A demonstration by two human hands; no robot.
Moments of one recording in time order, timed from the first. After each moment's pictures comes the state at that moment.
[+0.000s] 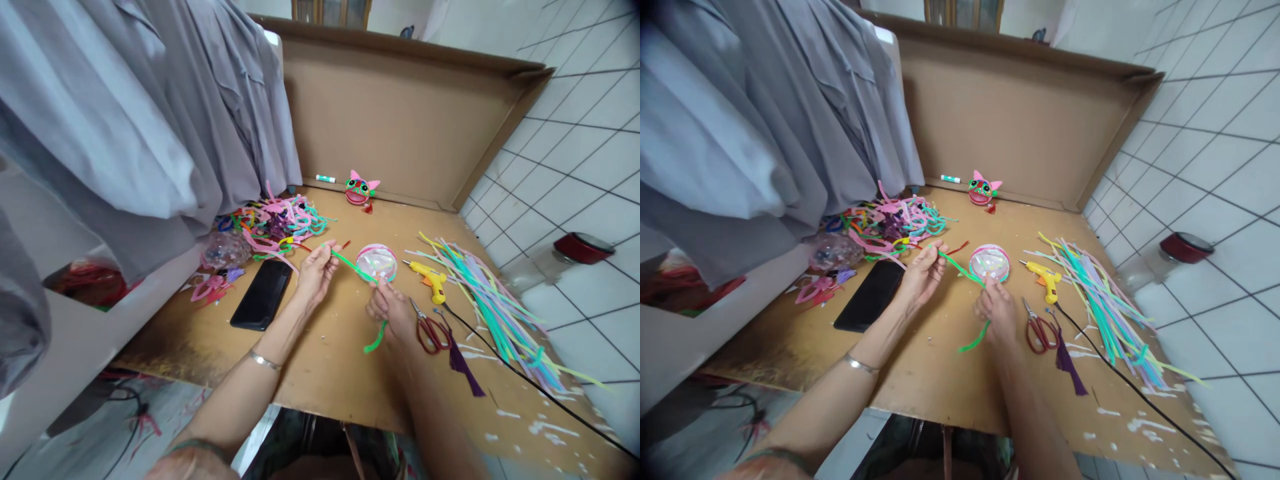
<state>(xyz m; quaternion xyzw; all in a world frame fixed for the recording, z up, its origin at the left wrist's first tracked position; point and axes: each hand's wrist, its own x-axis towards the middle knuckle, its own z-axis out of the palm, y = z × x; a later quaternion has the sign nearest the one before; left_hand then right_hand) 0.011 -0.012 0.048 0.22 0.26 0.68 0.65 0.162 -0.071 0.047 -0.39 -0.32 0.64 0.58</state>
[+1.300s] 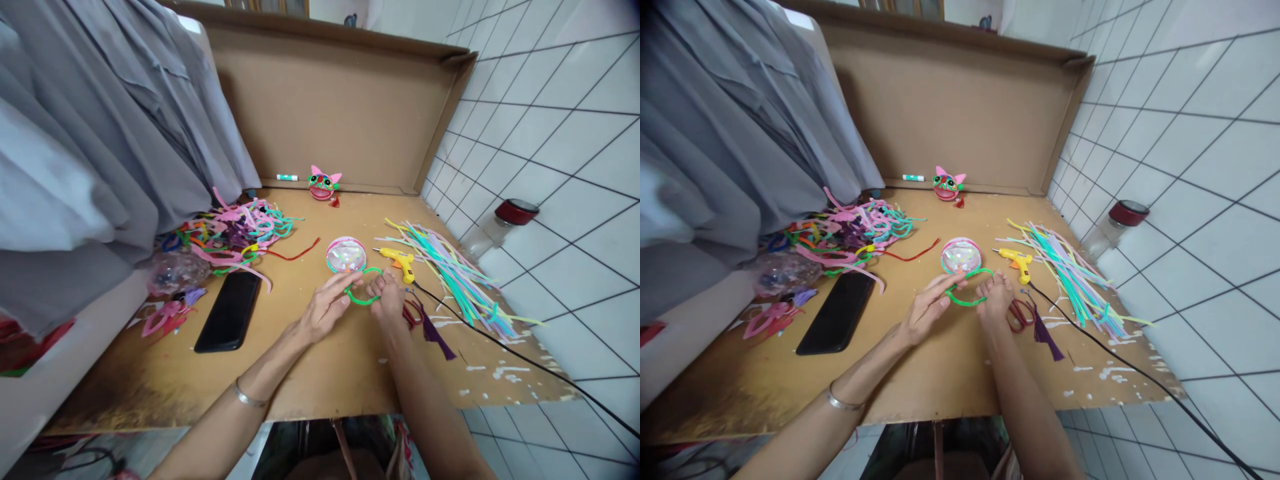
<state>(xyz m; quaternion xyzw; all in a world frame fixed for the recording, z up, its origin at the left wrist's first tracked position) 0.039 -0.065 0.036 0.77 0.17 0.48 0.38 0.192 -0.053 0.031 -0.44 -0.16 0.47 0.75</state>
